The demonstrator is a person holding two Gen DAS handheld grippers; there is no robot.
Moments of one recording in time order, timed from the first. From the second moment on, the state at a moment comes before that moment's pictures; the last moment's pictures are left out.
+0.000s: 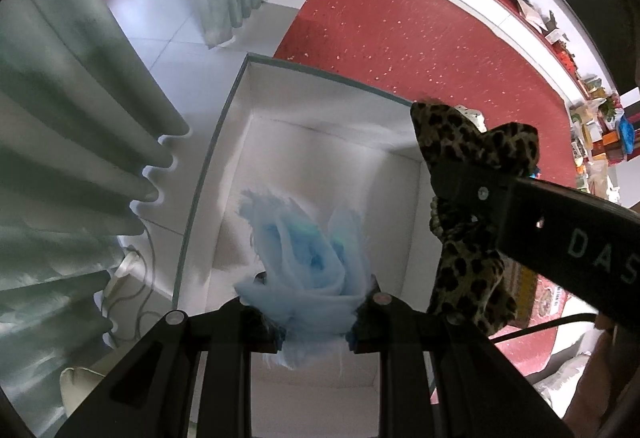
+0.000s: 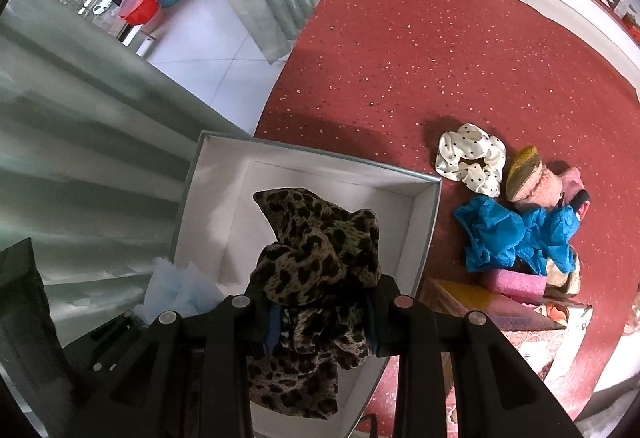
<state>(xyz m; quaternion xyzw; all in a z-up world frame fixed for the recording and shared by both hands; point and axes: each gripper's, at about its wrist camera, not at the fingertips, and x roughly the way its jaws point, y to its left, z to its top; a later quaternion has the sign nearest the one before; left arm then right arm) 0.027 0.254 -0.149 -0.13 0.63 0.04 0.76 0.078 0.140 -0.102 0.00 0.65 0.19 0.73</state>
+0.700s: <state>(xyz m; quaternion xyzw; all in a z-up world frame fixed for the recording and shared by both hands) 0.026 0.259 -0.174 -0.13 0.66 0.04 0.74 0.078 0.156 -0.121 -0.02 0.66 0.20 0.72</state>
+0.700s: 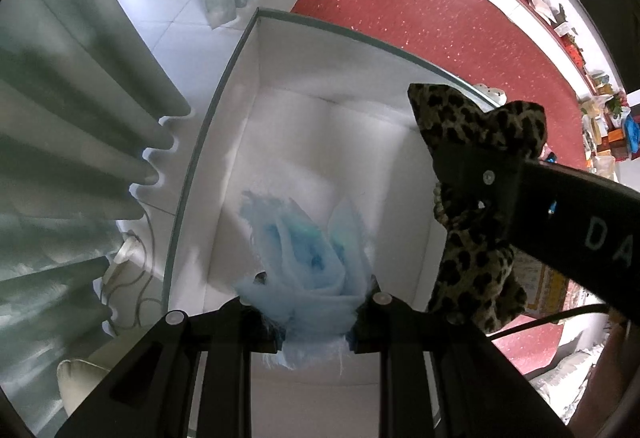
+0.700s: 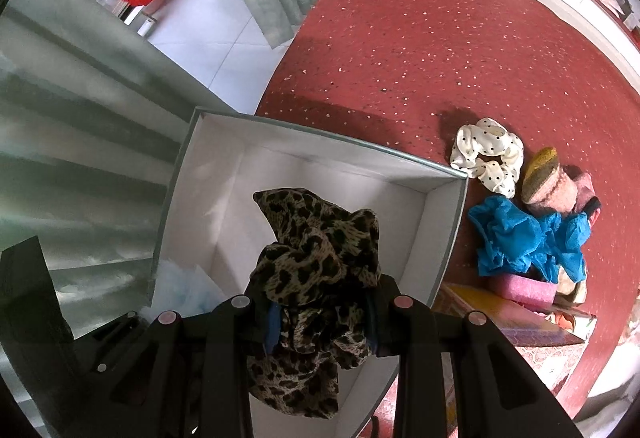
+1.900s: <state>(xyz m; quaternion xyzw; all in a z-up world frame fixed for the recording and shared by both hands) 0.005 0.268 -0.150 -0.16 0.62 0.04 0.77 0.073 0.159 -0.099 -0.01 0.63 0.23 0.74</state>
